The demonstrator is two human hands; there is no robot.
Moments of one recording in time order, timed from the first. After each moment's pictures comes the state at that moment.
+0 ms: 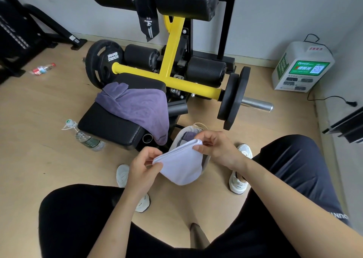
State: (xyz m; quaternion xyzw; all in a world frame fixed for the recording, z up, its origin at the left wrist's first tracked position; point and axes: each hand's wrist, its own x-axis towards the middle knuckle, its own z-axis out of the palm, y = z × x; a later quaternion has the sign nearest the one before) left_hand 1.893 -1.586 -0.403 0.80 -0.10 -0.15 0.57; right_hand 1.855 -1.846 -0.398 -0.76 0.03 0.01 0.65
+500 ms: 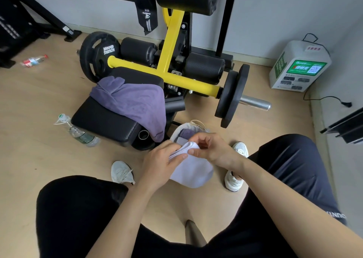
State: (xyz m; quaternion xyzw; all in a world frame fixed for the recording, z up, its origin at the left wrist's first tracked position) left_hand 1.901 -1.629 -0.412 0.87 -0.30 -0.07 0.38; right_hand 1.853 -1.840 -0.400 -0.75 0.01 0.08 0.66
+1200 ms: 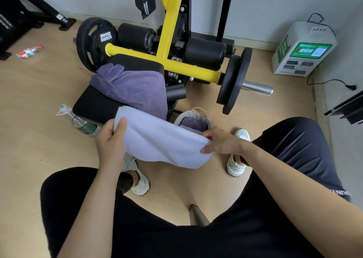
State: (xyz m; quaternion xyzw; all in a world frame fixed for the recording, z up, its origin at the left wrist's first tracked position) left_hand 1.935 -1.557 -0.383 0.77 0.04 0.00 0.64; right_hand 1.855 -1.863 -0.441 -0.85 0.04 0.23 0.47
